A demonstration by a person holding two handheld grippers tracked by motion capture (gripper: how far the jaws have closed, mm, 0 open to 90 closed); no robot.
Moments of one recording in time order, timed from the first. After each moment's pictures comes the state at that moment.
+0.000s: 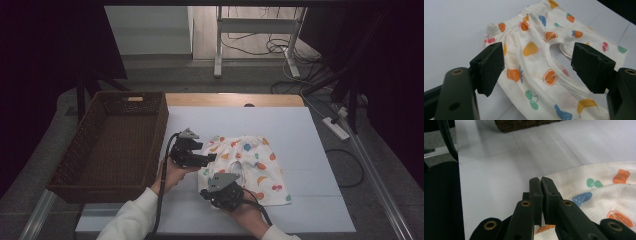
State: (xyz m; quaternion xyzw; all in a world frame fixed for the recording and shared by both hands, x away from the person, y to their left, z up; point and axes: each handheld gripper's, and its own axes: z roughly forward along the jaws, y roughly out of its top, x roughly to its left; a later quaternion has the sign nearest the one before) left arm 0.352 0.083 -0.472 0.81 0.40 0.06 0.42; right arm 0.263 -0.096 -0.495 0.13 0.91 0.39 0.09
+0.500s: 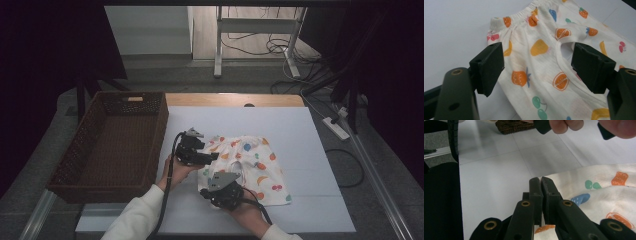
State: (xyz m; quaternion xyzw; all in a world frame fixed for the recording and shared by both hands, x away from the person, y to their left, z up) left arm 0.369 0.074 -0.486 0.81 0.42 0.05 0.40; right arm 0.264 -0.096 -0.495 0.13 0.91 0.39 0.09
